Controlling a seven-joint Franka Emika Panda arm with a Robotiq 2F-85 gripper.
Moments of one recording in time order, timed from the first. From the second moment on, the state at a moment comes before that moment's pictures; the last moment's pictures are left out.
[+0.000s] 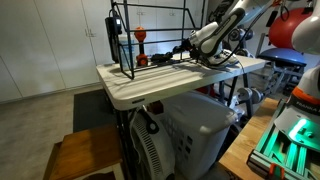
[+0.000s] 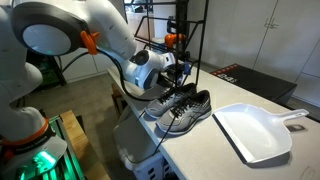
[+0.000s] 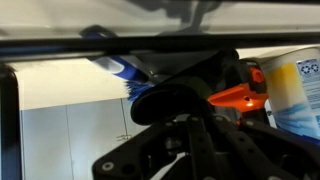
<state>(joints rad) -0.95 0.72 0.72 -2.14 -0.67 3.59 0.06</state>
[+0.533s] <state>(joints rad) -1.02 0.79 0.76 -2.15 -0.77 3.71 0.06</state>
